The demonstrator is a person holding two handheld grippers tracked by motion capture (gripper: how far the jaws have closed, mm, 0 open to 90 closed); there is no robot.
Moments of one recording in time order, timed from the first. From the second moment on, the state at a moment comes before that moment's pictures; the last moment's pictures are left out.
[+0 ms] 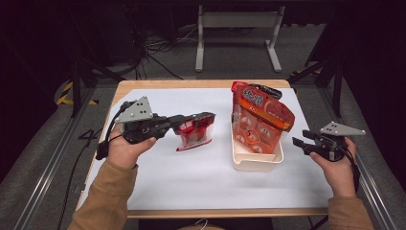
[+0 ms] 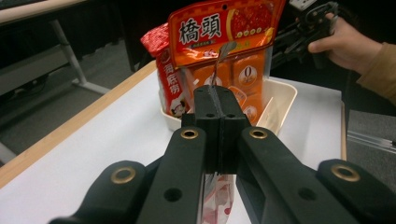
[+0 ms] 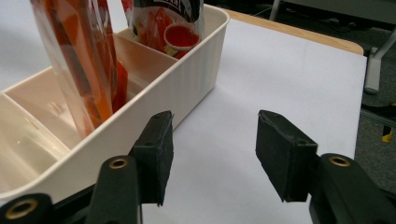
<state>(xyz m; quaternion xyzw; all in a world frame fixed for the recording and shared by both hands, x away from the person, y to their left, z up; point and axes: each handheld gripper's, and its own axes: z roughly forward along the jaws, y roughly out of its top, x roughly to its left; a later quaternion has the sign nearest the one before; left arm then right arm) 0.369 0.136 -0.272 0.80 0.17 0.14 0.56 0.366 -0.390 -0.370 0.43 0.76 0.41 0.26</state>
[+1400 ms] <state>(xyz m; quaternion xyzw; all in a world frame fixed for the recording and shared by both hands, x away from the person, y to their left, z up) 0.383 0.035 -0.268 0.79 0.08 0.09 0.60 0.361 -0.403 -0.388 0.43 0.74 0.45 0.26</state>
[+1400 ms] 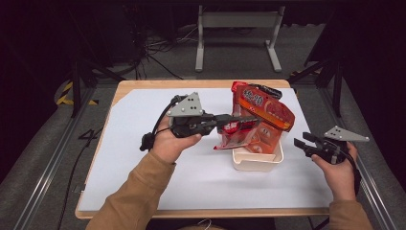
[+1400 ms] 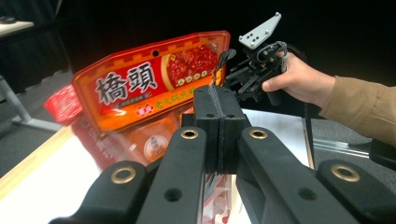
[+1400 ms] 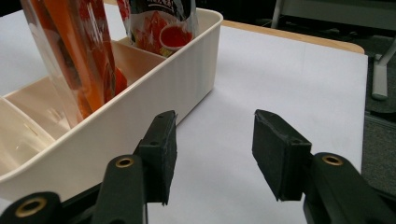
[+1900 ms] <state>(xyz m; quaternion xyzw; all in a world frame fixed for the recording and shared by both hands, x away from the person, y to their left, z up) 0.389 0.001 -0.278 0.80 0.06 0.09 0.59 0.349 -0.414 -0.389 0.44 0.73 0.46 0.26</state>
